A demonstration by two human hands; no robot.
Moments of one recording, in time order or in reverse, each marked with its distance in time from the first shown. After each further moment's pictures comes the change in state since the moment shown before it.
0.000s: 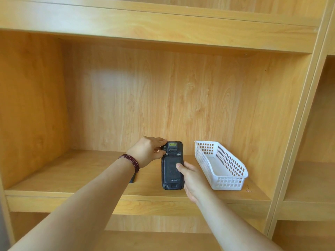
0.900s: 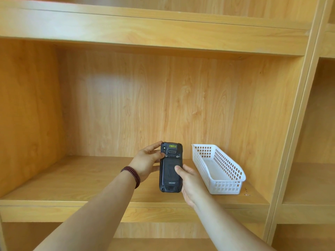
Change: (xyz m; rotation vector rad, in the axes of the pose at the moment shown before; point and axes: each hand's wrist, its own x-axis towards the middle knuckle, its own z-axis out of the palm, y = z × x) left_hand -0.001 0.020 0.024 -1.290 0.037 -0.634; right_hand -0.005 -0.009 -0.004 0.069 -0.089 -0.089
